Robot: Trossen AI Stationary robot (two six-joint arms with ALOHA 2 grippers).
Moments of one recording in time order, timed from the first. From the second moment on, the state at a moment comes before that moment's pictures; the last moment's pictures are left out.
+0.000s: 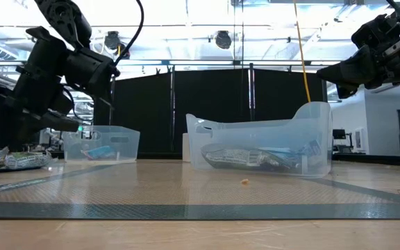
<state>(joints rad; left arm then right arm) 0.13 1.48 0.72 -1.22 -0.09 -1.36 -0.09 0.16 0.01 0.08 -0.03 0.09</state>
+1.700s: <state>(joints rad) -0.05 1.58 0.75 -1.22 -0.28 -1.42 -0.09 0.16 0.01 0.08 -0.03 0.09</state>
